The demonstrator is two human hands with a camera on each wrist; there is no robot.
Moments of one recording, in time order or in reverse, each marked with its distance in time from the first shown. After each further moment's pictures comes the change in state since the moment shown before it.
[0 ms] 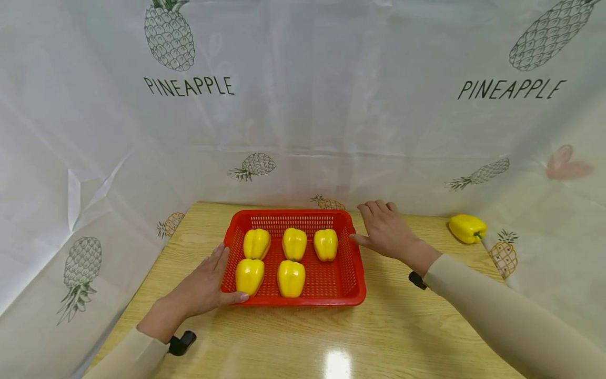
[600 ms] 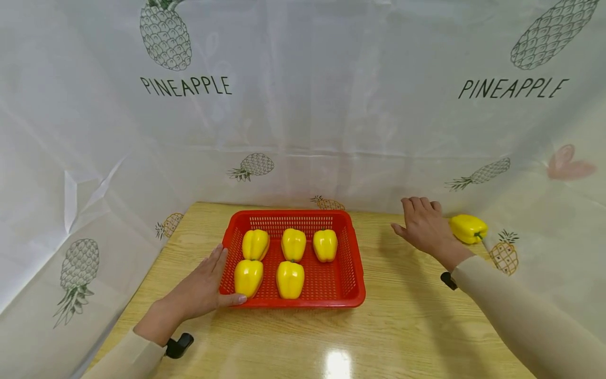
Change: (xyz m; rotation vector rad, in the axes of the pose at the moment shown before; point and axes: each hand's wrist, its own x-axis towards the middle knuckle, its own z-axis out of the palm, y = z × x) left_hand 0.000 0.001 -0.003 -0.007 -0.032 -0.024; right_hand -0.049 0.081 0.020 -0.110 0.098 0.130
